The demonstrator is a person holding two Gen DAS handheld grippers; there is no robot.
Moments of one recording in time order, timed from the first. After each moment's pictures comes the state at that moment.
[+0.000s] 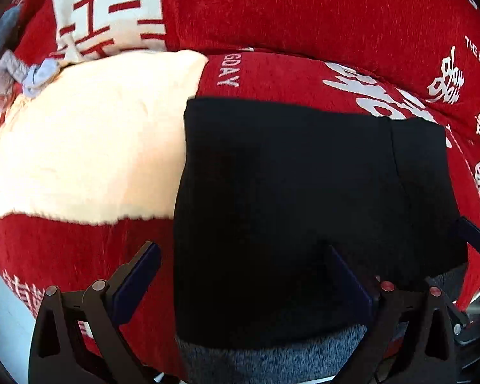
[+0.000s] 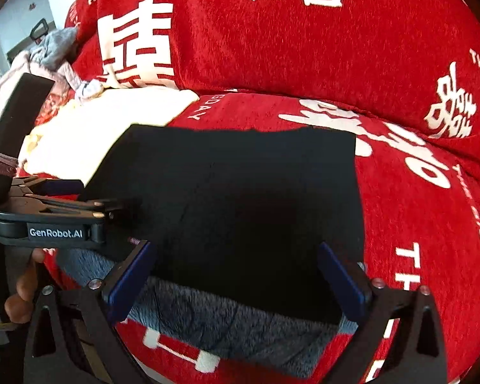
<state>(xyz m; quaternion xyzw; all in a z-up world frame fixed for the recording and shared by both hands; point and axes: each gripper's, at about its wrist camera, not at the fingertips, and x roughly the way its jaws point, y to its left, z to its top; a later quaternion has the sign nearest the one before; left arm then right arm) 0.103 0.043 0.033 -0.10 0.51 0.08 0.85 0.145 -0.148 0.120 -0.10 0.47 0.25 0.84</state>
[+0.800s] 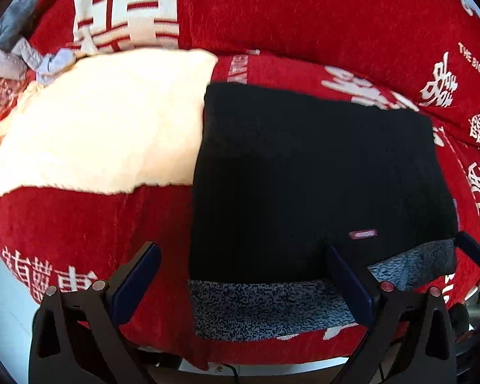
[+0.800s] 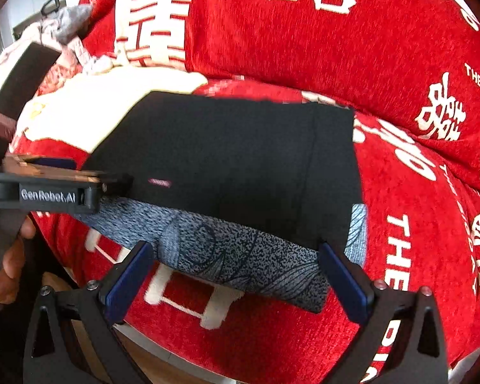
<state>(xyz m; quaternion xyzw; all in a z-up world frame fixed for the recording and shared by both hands) 0.062 0.034 0.049 -0.10 0.49 0.08 0.86 0.100 -0.156 0.133 -0.12 0.46 0.24 0.85</state>
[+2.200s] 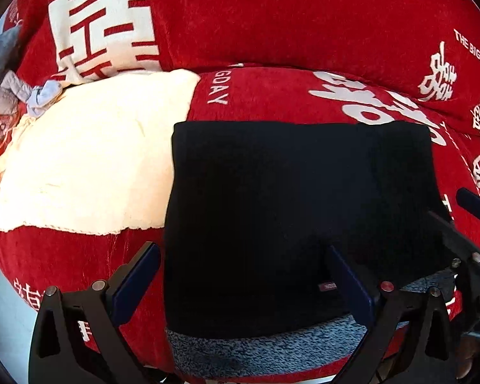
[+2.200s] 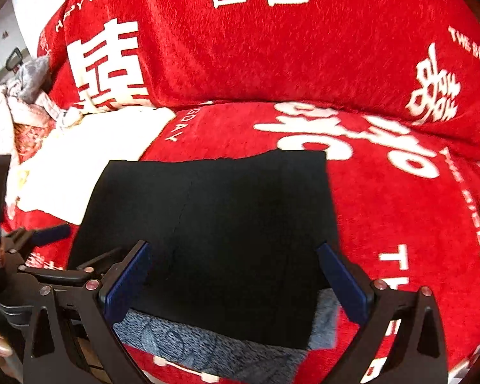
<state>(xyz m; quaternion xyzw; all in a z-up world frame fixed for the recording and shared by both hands) 0.104 0.013 0.062 -0.06 0.50 0.08 0.86 0.181 -0.155 0.143 -0.06 0.50 0.20 0.84</state>
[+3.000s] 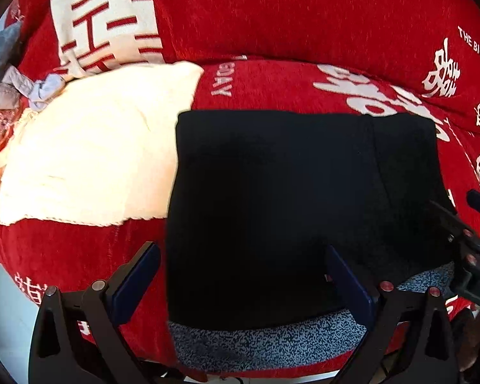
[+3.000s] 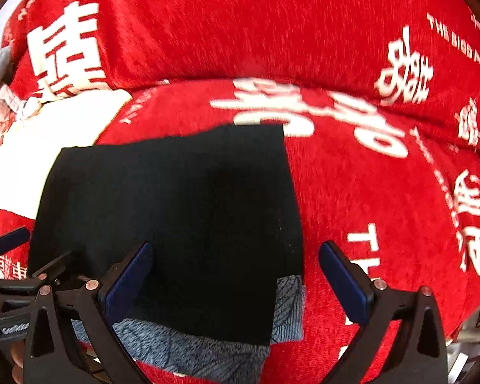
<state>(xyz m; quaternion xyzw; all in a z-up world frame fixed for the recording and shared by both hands) 0.099 0.014 0.060 -0.06 0.50 0.09 0.86 0.188 -0.163 0.139 -0.09 0.52 0.12 0.84</state>
